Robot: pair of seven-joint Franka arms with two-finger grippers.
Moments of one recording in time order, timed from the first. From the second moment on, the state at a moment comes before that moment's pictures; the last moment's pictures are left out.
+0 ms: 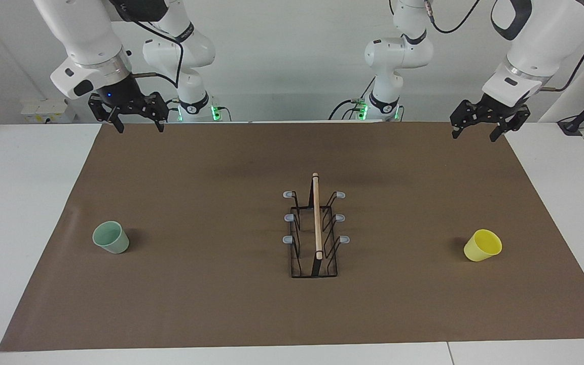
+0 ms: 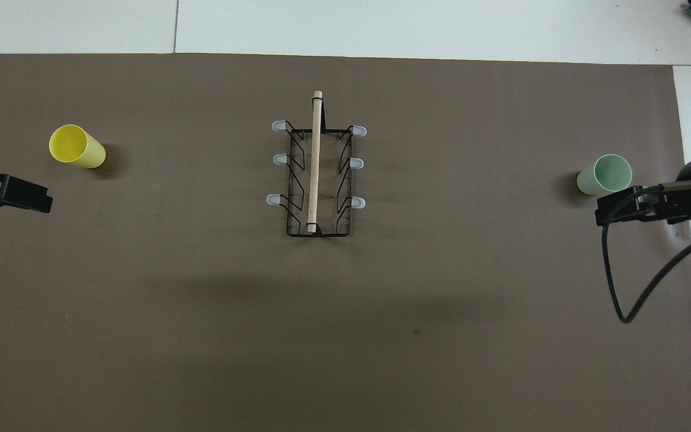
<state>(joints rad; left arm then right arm) -0.05 -0.01 0.01 -1.59 -0.01 1.55 0.15 0.07 -0.04 -0.01 -1.59 0.00 1.49 0.06</state>
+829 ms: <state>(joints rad) -0.05 -0.01 0.01 -1.59 -0.01 1.55 0.15 0.07 -0.04 0.00 -1.60 0.00 1.51 0.06</state>
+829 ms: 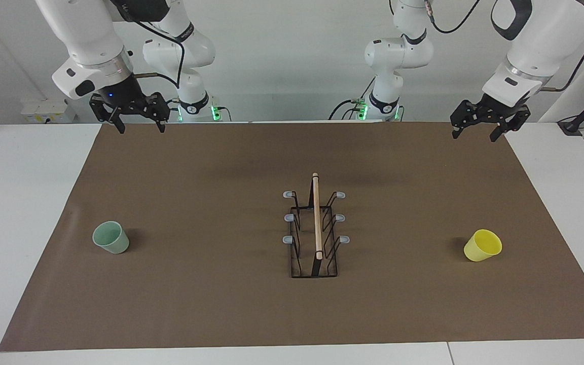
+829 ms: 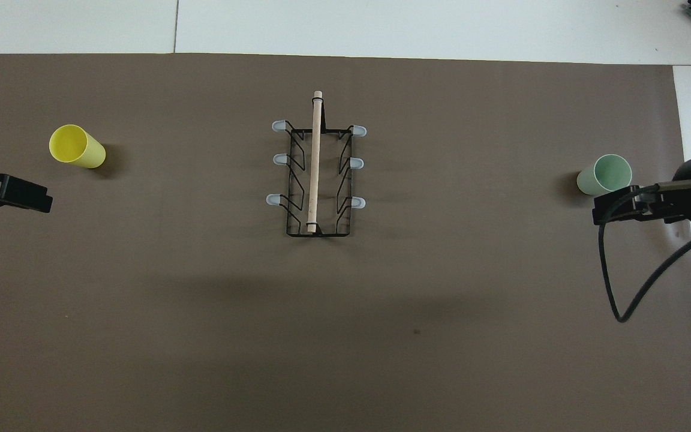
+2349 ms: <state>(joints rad) -0.06 0.48 0.30 -1.27 -0.33 1.57 -0.55 0.12 0.15 0.00 -1.78 -0.48 1.75 -0.40</state>
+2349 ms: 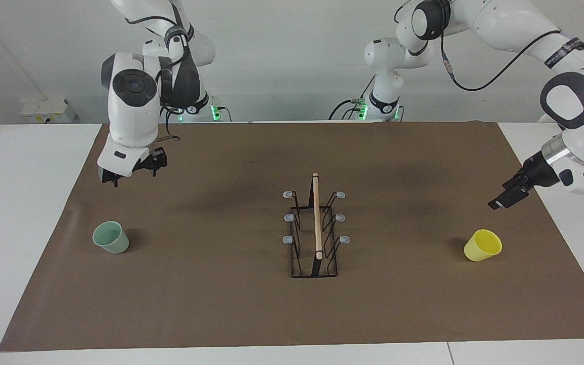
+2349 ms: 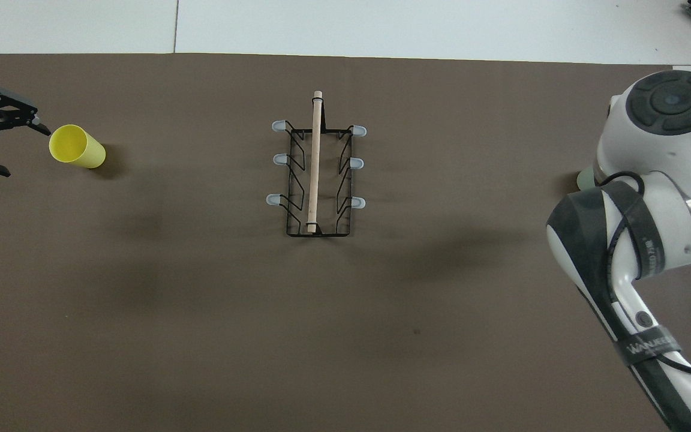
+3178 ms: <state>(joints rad) 0.08 0.74 0.37 -1.20 -0.67 1.75 -1.06 0.14 0.15 0.00 -1.96 -0.85 1.89 -0.85</state>
